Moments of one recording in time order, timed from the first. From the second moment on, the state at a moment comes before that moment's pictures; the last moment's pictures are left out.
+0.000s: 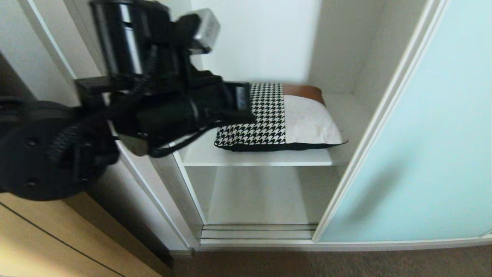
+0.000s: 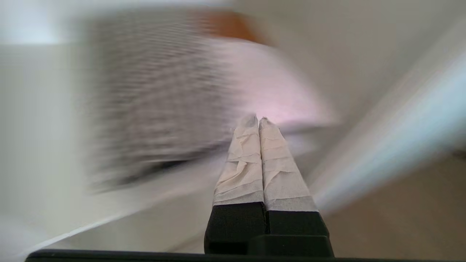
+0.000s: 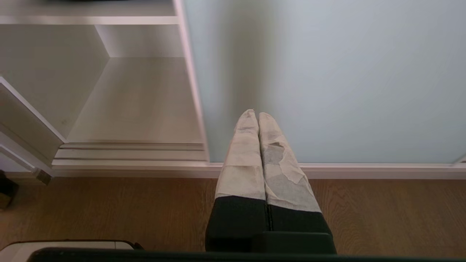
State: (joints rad) left arm -0.65 1.64 -1.27 -0.39 0.17 -0.07; right arm 0.00 0.00 0.00 -0.01 -0.02 0.04
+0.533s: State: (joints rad) left arm -0.52 1.14 -1.03 -0.13 0.24 -0.06; right arm 0.00 0.00 0.00 -0.01 -0.02 0.04
